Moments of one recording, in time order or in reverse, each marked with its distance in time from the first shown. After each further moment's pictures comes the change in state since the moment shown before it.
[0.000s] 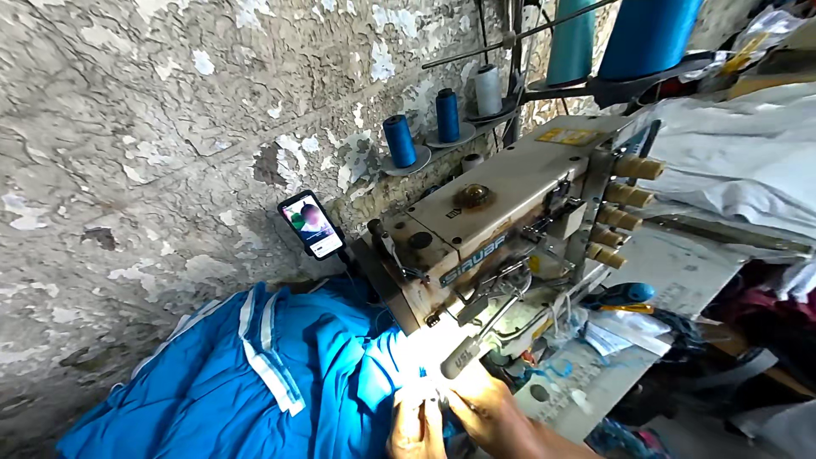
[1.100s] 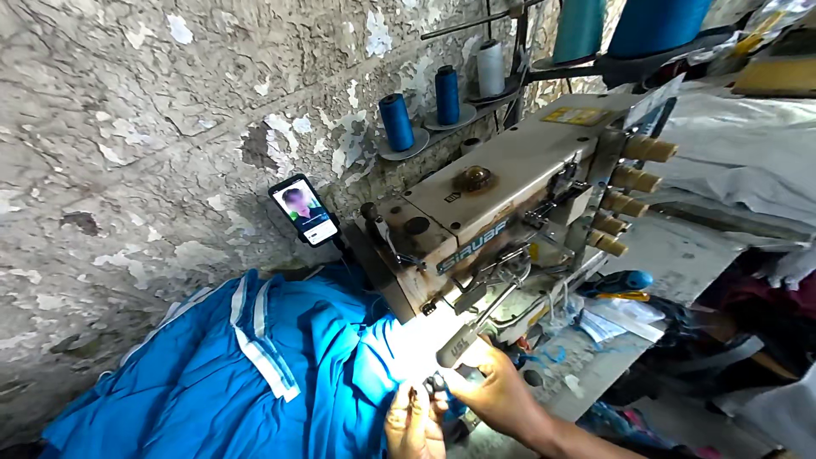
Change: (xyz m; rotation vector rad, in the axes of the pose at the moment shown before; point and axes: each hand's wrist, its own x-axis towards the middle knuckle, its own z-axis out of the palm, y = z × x) left_hand 0.006 0.043 0.000 -0.656 0.063 -0.699; right_hand 0.013 -0.008 -0.013 0.226 -0.006 0.397
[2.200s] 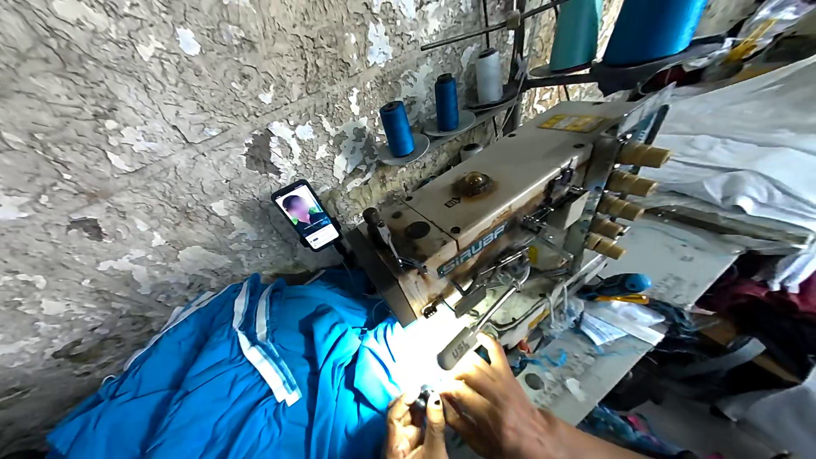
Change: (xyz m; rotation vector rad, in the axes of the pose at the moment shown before) left_hand 0.002 -0.029 -0.013 0.428 -0.052 0.729; right_hand -0.003 0.001 -0.008 -0.509 -0.027 -0.620
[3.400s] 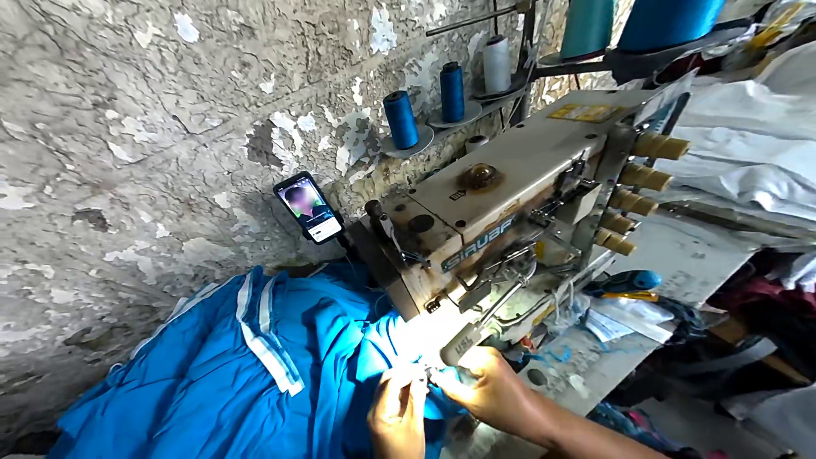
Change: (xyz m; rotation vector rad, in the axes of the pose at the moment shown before) left_hand 0.033 -0.008 -0.027 0.339 -0.189 -0.013; right_hand 0.008 0.005 0.009 0.527 -0.093 0.394
